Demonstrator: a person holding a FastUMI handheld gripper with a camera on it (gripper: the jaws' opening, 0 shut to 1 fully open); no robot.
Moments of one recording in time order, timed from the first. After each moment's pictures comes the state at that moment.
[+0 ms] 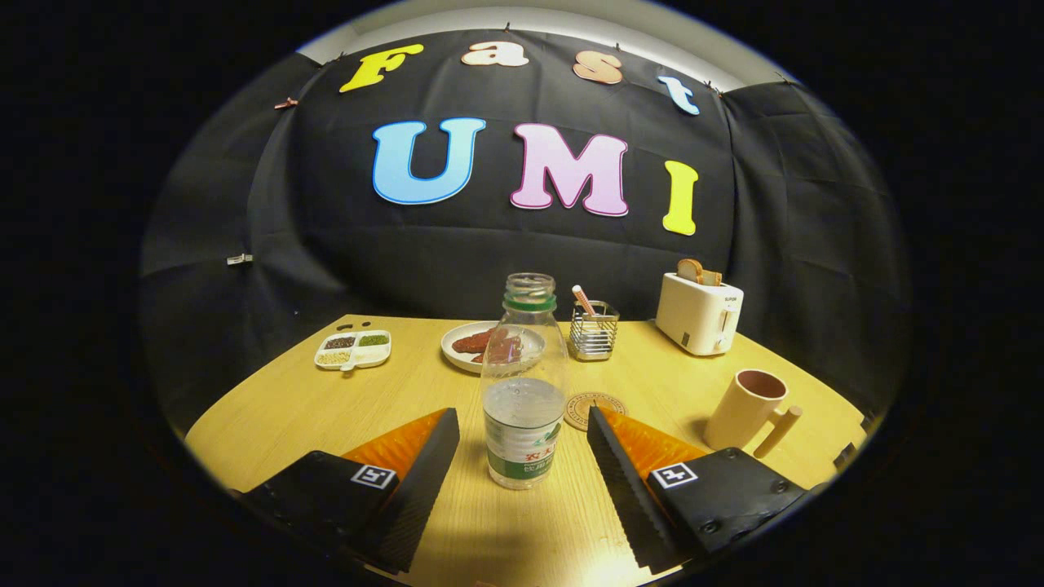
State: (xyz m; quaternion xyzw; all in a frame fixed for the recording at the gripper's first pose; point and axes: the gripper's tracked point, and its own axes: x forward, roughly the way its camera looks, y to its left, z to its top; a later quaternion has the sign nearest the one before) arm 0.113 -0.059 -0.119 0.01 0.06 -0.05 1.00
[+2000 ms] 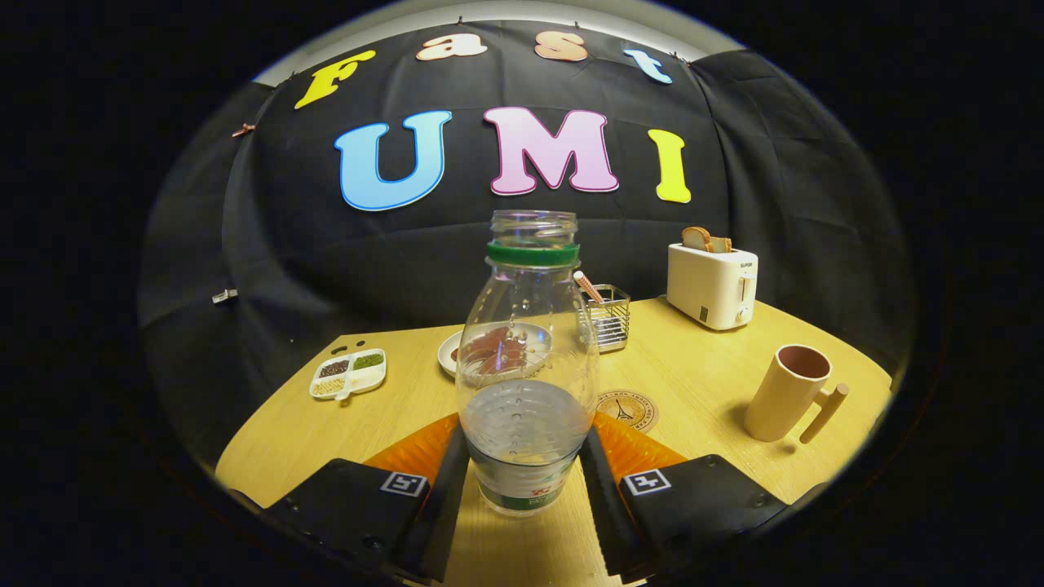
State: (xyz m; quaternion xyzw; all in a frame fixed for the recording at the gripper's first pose) arm 0.151 -0.060 -0.112 0.11 0.08 -0.05 0.99
